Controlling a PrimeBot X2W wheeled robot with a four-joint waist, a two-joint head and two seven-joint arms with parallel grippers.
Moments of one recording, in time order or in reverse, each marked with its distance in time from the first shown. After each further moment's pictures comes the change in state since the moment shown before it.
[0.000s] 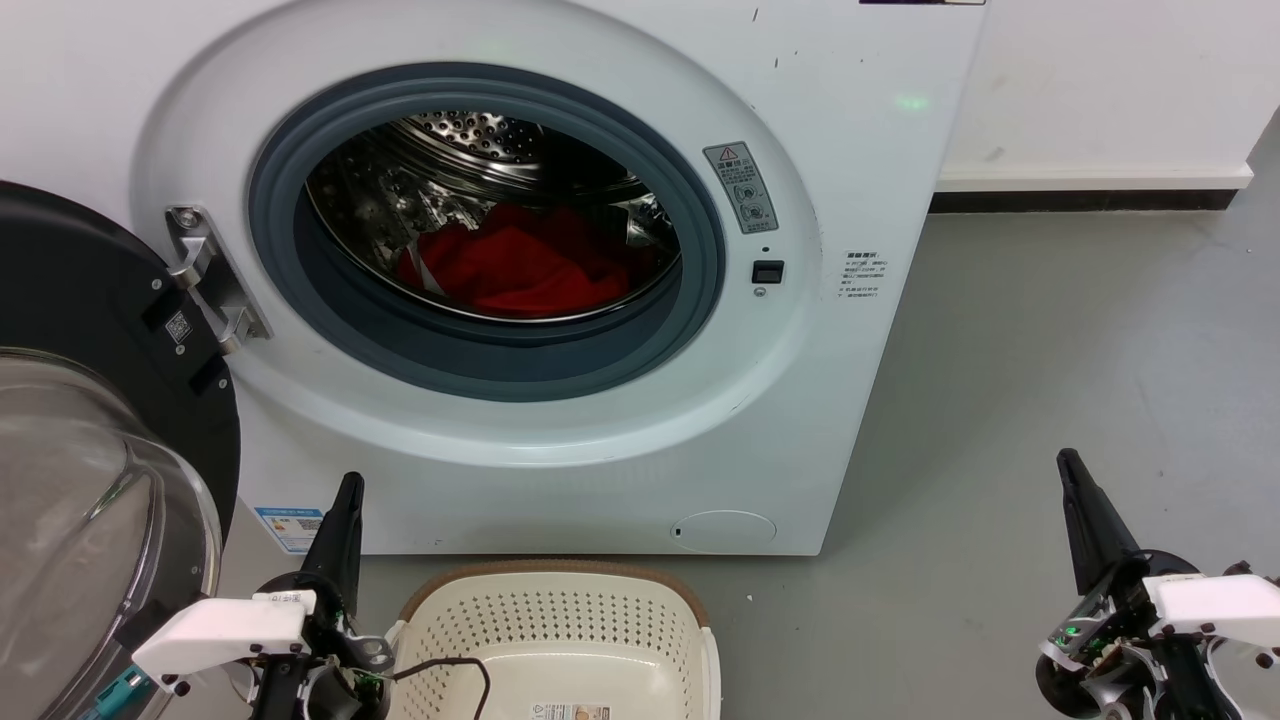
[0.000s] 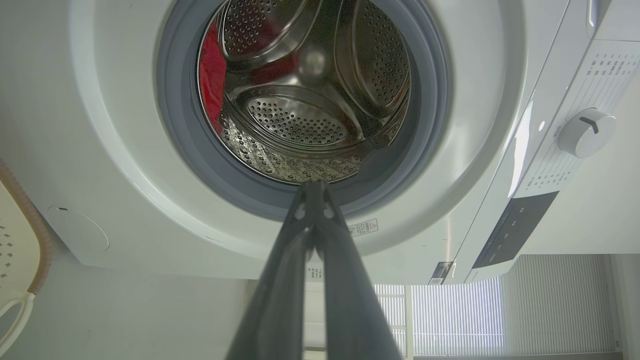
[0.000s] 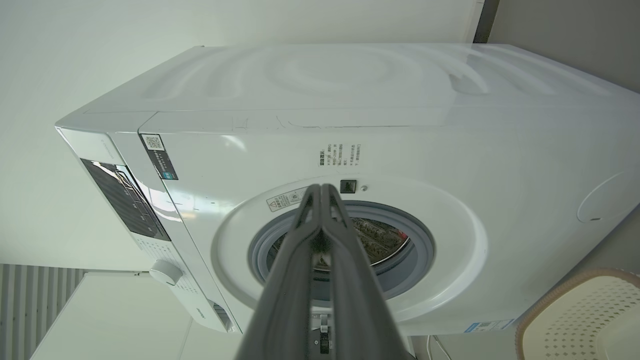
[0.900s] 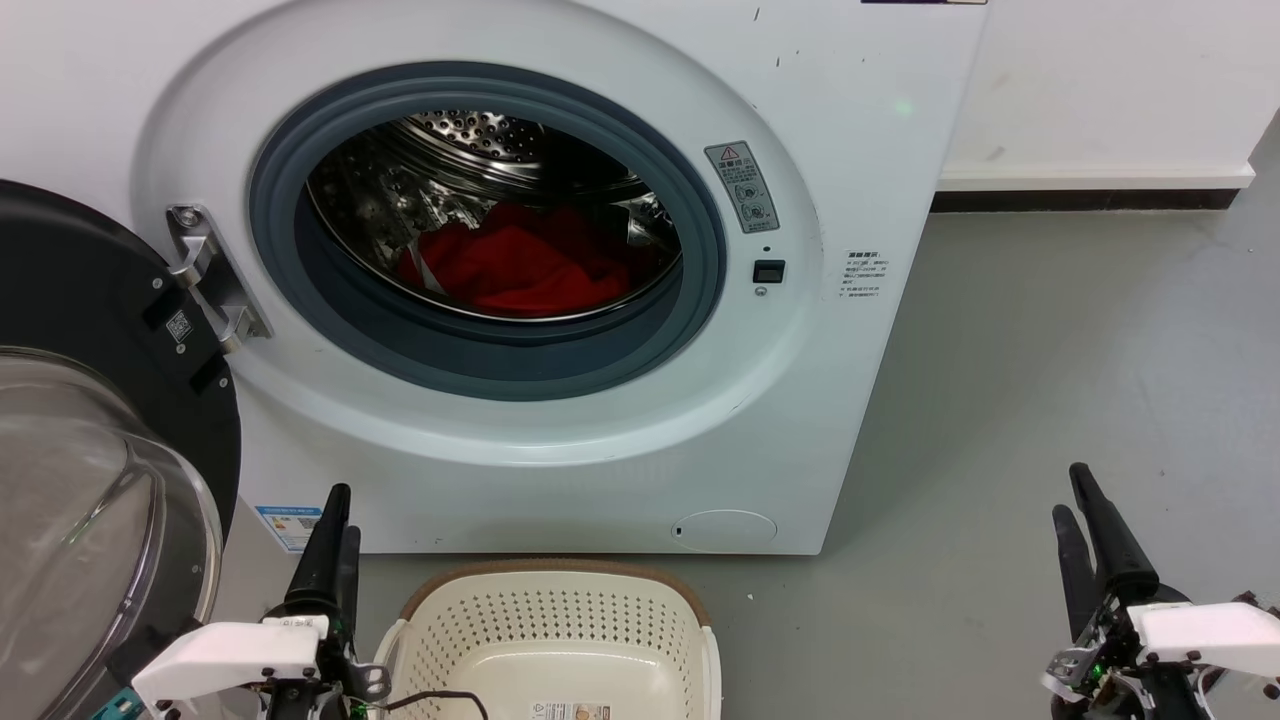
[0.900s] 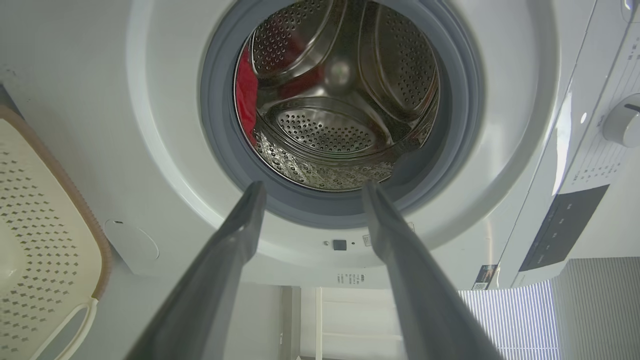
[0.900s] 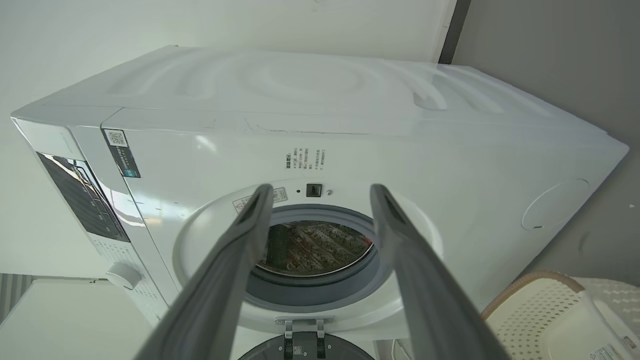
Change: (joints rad) left arm 0.043 -0.003 -0.002 -0.001 0.101 0.011 -0.048; right arm 0.043 0.001 0.007 0.012 -0.082 0.000 -0.047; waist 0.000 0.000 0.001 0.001
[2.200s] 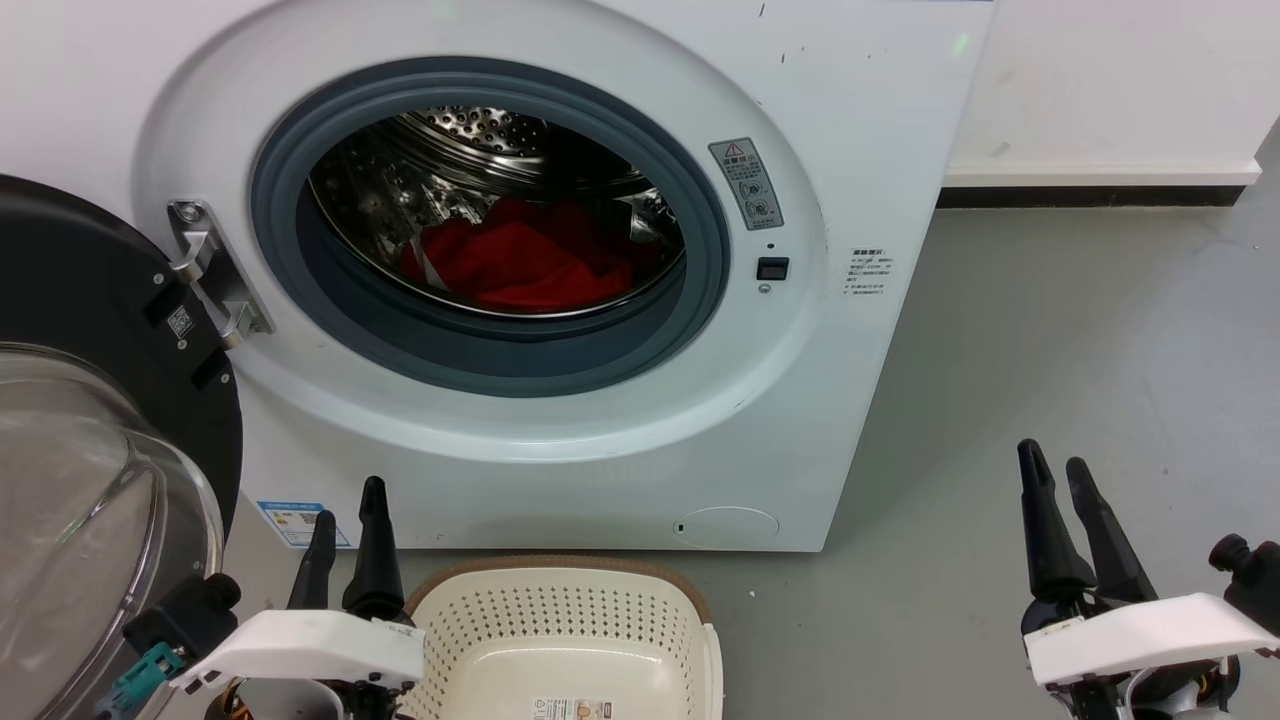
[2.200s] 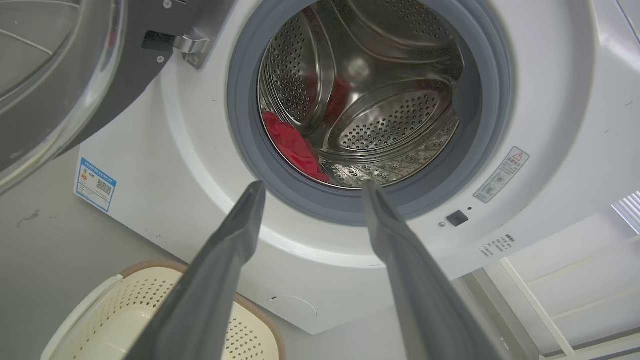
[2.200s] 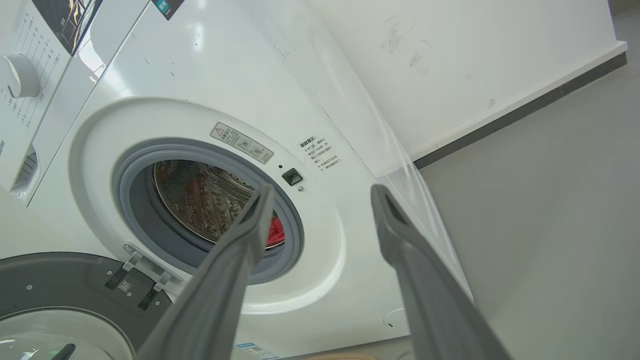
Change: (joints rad) left arm 0.060 0.001 -0.108 -0.176 0.746 0.161 -0.157; right arm 0.067 0.001 0.094 -0.223 -0.824 0.000 -0.156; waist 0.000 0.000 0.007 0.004
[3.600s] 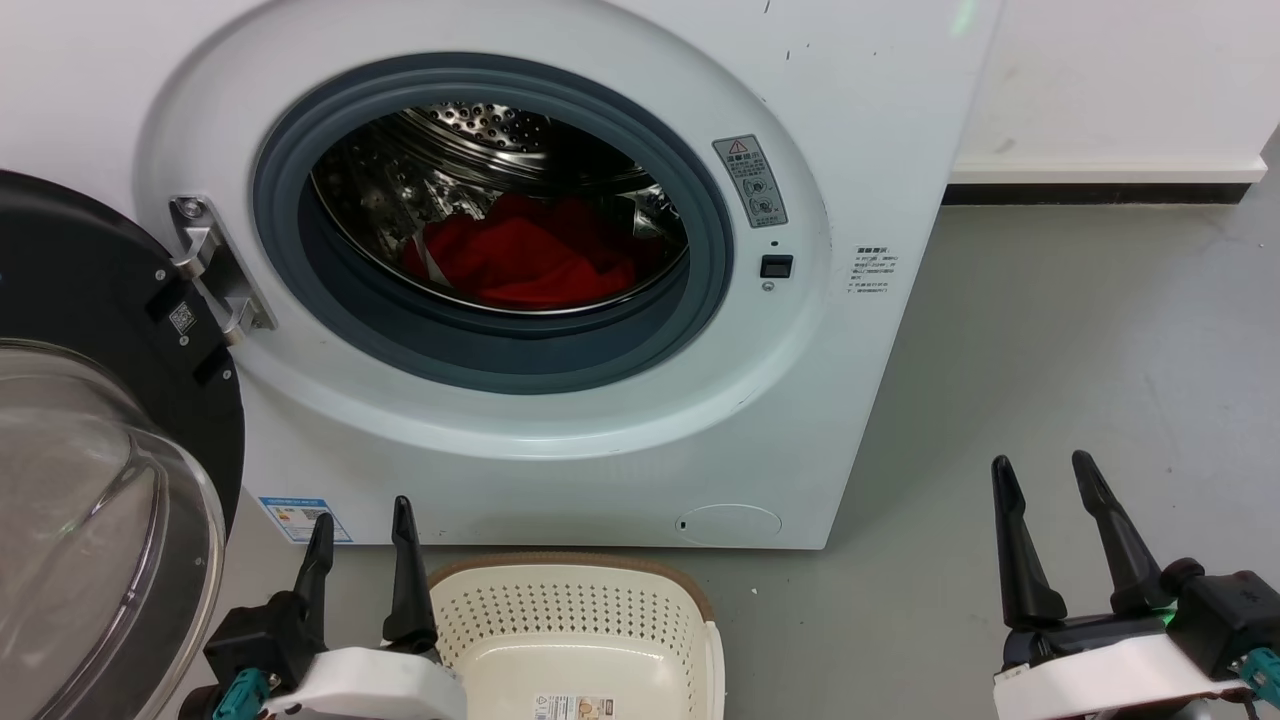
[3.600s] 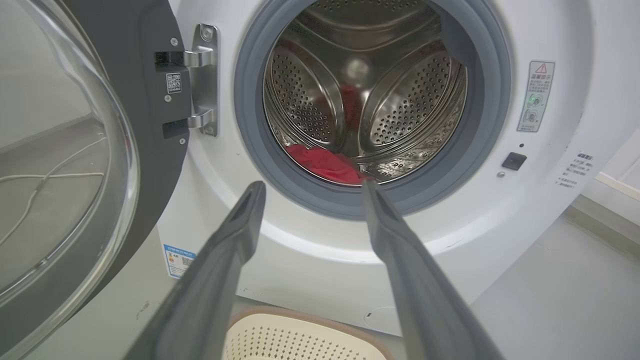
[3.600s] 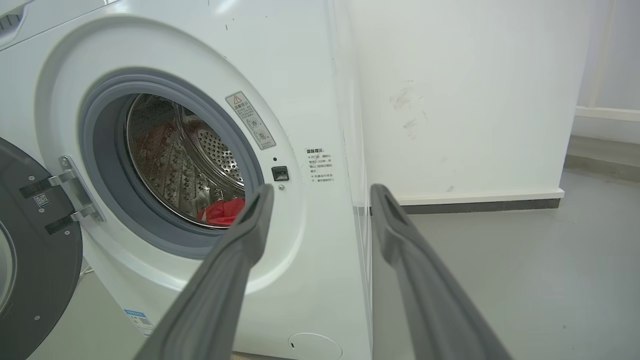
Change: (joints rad) left arm 0.056 0.001 -0.059 -0.026 0.464 0.050 -0.106; right arm 0.064 0.000 0.035 -0.097 -0.501 0.000 -0.110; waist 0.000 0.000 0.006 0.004
